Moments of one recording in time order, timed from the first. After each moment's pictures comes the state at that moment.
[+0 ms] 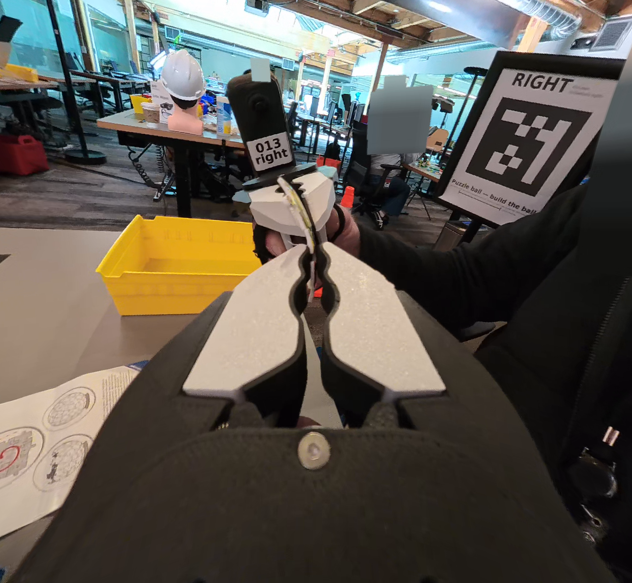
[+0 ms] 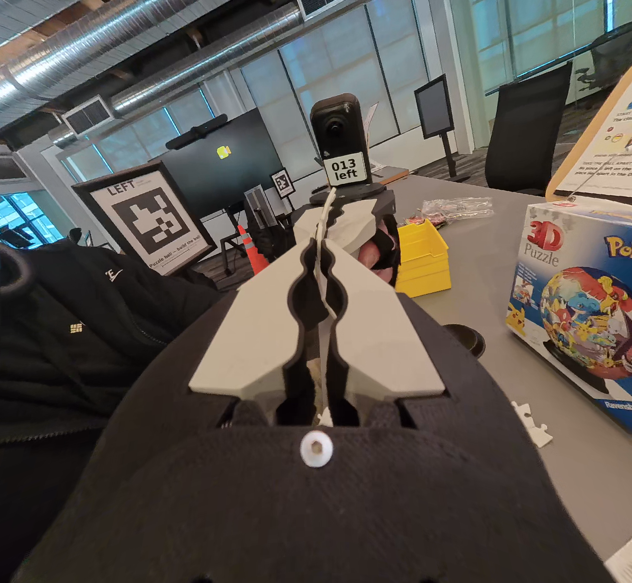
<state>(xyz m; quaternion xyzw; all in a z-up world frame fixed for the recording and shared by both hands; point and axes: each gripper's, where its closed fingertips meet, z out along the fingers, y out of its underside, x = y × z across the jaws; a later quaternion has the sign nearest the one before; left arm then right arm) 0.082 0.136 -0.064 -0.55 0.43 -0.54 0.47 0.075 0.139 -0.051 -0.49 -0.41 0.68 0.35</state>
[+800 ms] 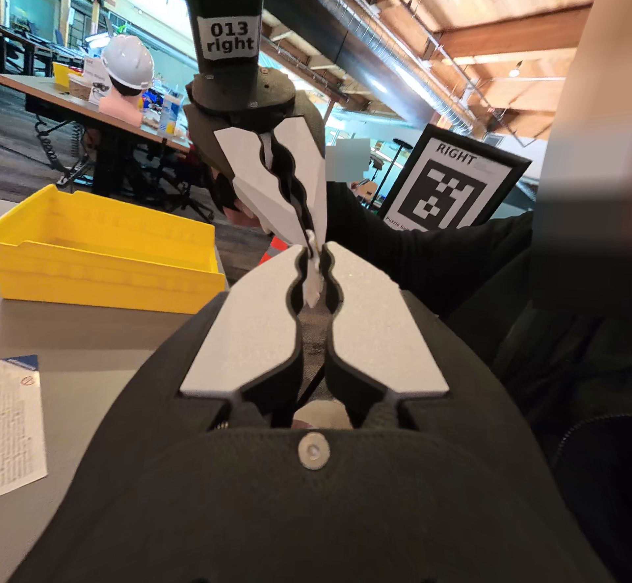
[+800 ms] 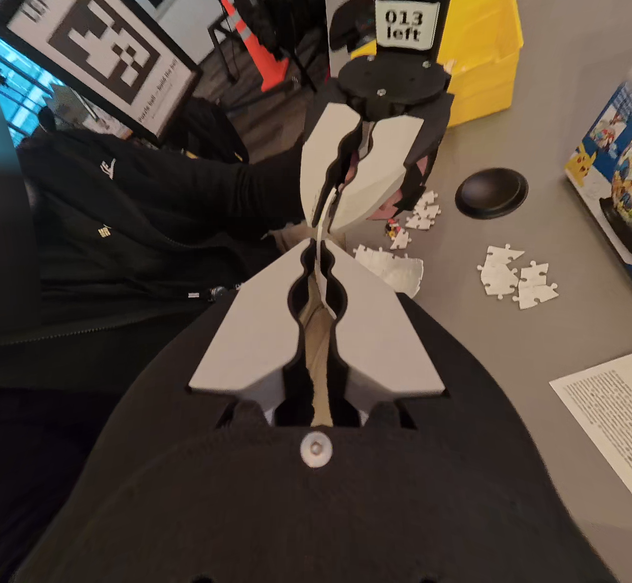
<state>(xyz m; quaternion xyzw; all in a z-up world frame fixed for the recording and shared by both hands) 0.062 0.130 -0.078 -0.52 0.36 -0.66 0.39 0.061 0.124 -0.085 -0.60 -0.59 0.53 0.09</state>
